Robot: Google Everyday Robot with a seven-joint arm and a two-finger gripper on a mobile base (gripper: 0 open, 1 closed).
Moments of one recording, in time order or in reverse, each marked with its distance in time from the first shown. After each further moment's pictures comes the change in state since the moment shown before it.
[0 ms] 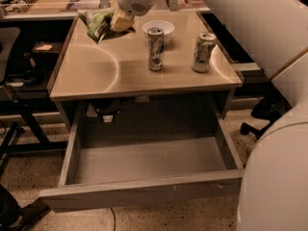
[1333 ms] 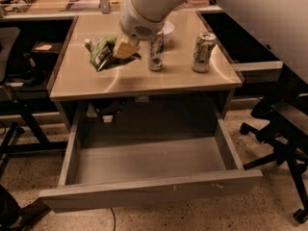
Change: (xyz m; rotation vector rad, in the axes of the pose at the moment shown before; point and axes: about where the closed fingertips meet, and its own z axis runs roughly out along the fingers) arm -0.011 0.095 -0.037 -0.098 0.032 0.100
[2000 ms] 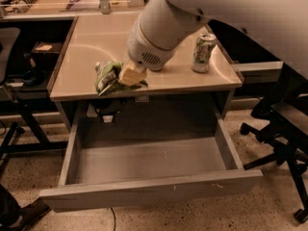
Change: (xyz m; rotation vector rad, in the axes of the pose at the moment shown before) arm 0.009 0.076 -0.012 -0.056 0.016 0.160
